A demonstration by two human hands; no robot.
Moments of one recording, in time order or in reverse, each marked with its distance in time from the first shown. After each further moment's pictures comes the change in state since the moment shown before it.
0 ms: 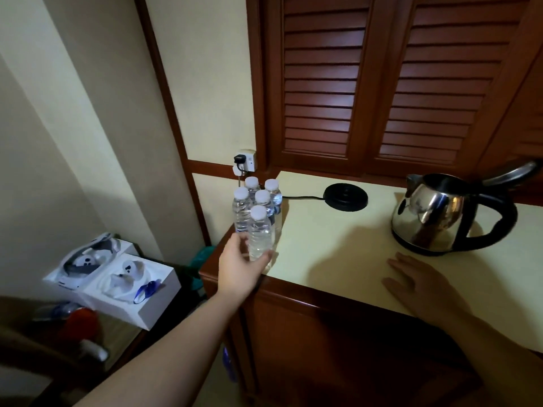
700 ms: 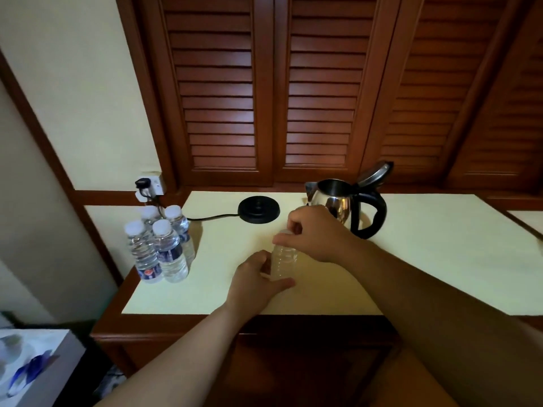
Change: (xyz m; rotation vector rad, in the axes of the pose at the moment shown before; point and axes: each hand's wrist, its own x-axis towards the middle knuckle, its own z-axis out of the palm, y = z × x) left_hand -0.017 0.078 0.145 0.066 -0.538 0.199; right_hand 0.026 -0.106 -0.107 0.074 0.125 -0.265
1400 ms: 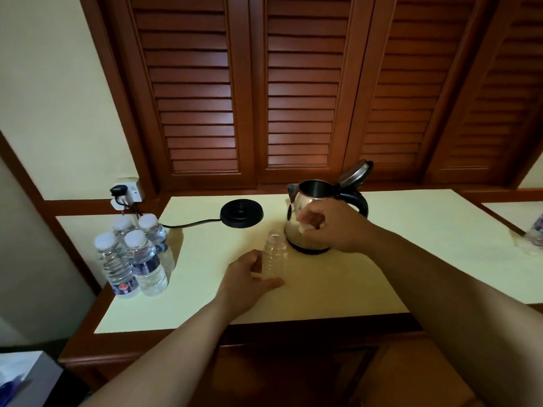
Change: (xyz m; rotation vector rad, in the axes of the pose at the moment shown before) left_hand 0.022 0.004 0.010 -0.064 -0.099 0.025; right_hand -0.016 0.059 -0.043 0.131 -0.024 0.129
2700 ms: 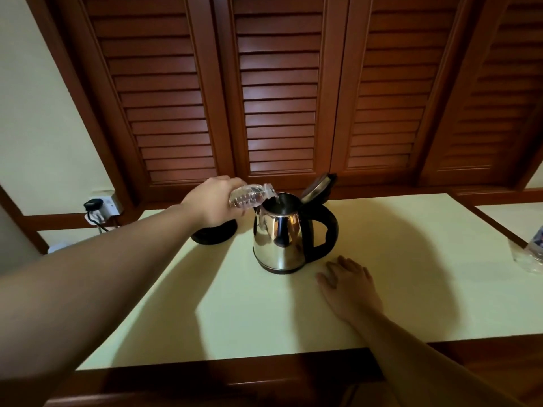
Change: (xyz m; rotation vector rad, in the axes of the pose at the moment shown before) left_hand 0.158 0.128 -0.055 0.741 -0.034 0.343; right_hand -0.037 0.183 0.056 -0.363 0.116 0.405
